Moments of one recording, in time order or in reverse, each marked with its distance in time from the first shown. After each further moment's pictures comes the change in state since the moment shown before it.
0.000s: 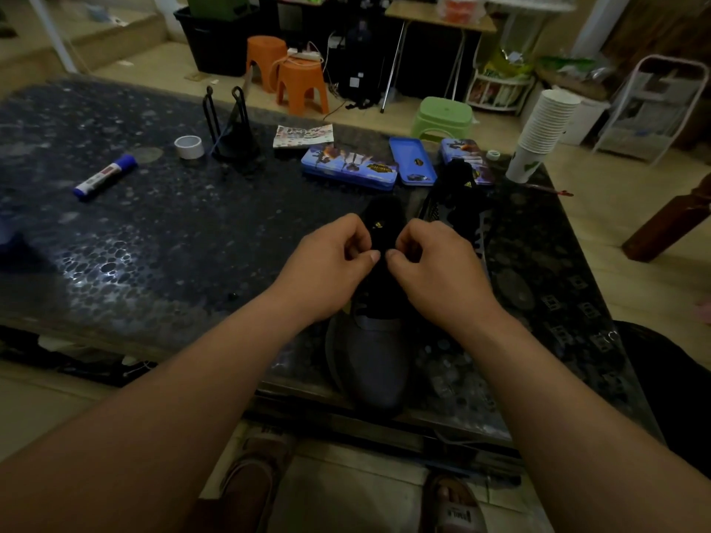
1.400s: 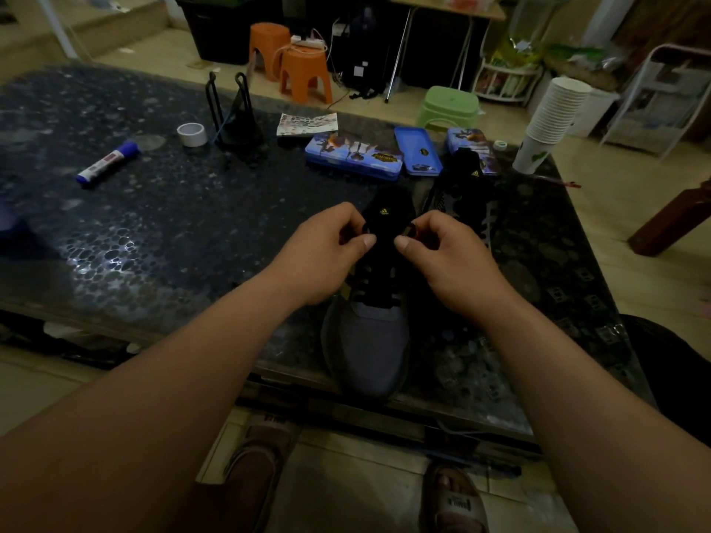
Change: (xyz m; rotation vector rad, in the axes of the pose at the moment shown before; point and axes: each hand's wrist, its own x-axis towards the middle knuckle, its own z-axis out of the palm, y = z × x) left_hand 0.004 -0.007 -0.009 -0.015 -0.059 -0.022; right_hand 0.001 0.014 -0.003 0.366 -0.137 0.126
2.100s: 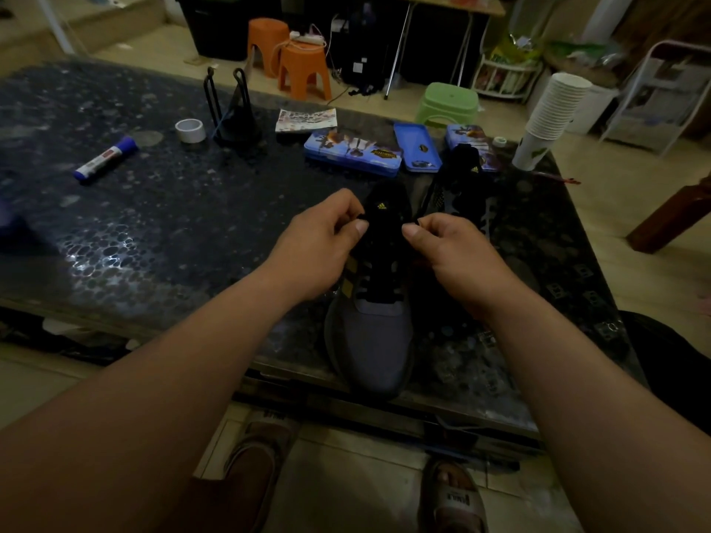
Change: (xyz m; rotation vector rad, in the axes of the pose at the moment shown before) left_hand -0.003 0.000 -0.004 -0.028 0.041 0.027; right_hand 0.002 0.001 0.000 0.184 -0.071 0.131
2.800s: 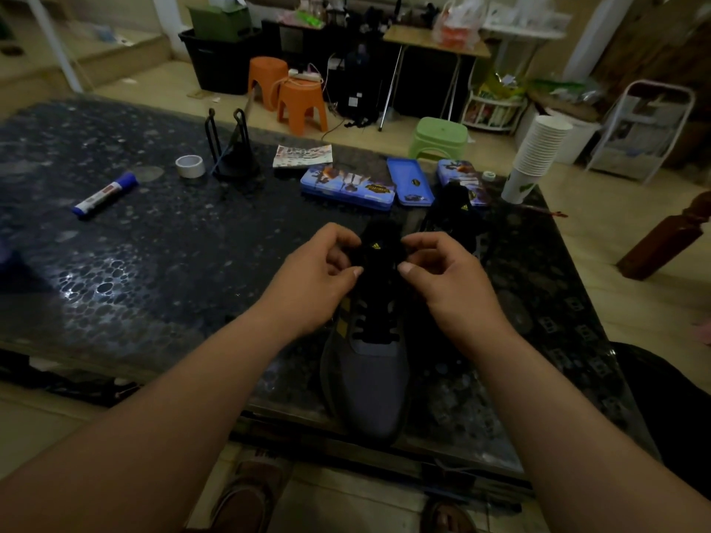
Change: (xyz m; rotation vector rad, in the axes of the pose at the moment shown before) left_hand 0.008 -0.002 0.003 -0.098 0.015 -0.074; right_hand 0.006 0.003 -0.002 0.087 0.155 -0.091
